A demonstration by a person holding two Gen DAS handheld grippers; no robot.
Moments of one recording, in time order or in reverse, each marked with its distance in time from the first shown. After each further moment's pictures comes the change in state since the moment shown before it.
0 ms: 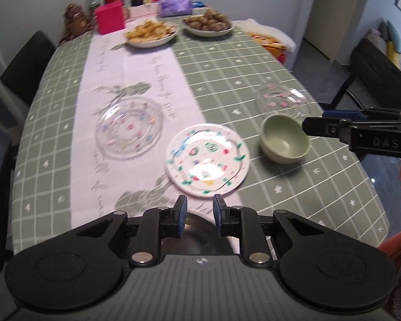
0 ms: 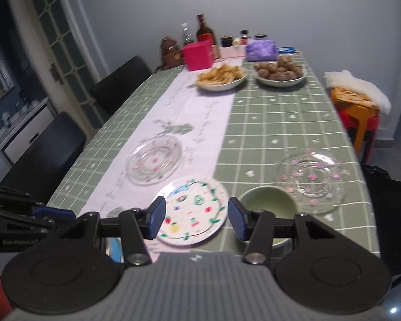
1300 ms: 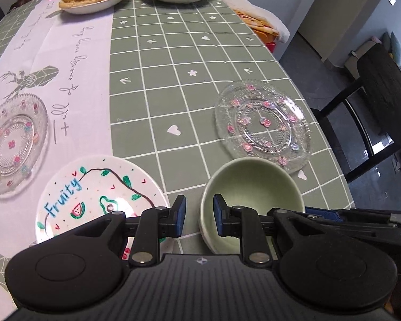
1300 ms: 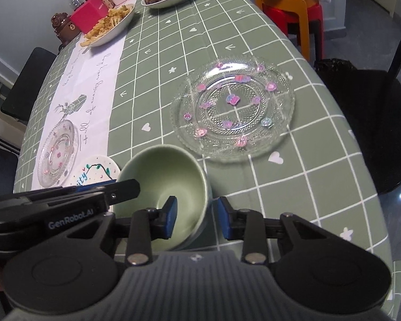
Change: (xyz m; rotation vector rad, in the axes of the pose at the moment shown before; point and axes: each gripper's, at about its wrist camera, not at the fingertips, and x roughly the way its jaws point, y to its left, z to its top) left arm 0.181 -0.064 0.077 -0.131 0.110 -0.123; right arm 0.111 -0.114 -0.015 0.376 0.309 -0.135
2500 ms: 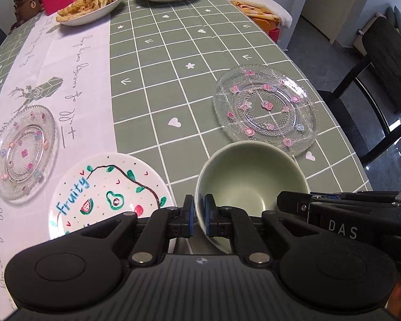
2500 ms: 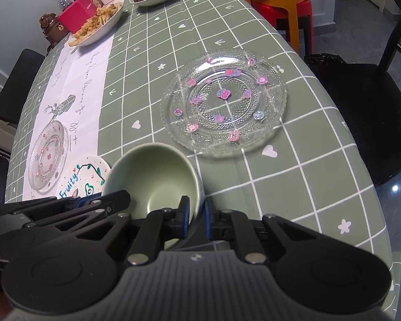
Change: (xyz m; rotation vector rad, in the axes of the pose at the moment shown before) left arm -0.002 -0.023 -0.009 0.102 0.016 0.108; right arm 0.001 0.003 -0.003 0.017 -0.005 -0.042
